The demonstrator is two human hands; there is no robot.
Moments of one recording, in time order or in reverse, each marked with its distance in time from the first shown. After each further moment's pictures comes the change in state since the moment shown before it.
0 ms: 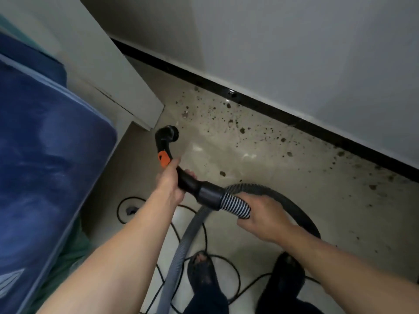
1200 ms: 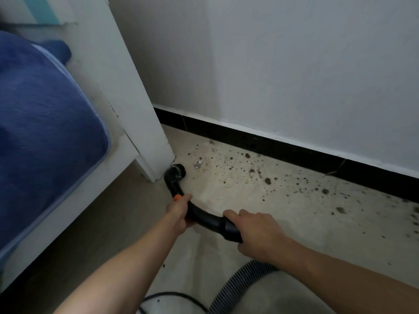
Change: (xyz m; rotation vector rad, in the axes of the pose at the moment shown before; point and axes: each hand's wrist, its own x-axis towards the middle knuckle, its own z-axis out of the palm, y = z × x) left_hand 0.246 -0.018 0.014 0.226 -0.188 0.279; right_hand 0.188 0.058 0.123 -0.528 0.236 -0.236
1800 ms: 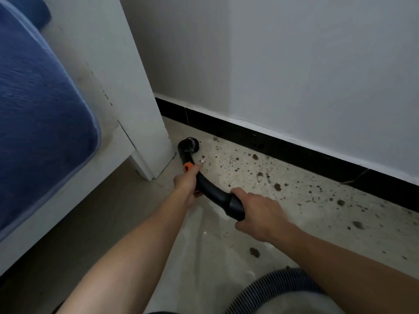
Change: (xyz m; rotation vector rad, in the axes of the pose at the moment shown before) left_hand 0.049 0.054 0.038 -0.042 -0.023 0.174; right_hand 0.074 0.026 0.001 0.121 0.103 0.159
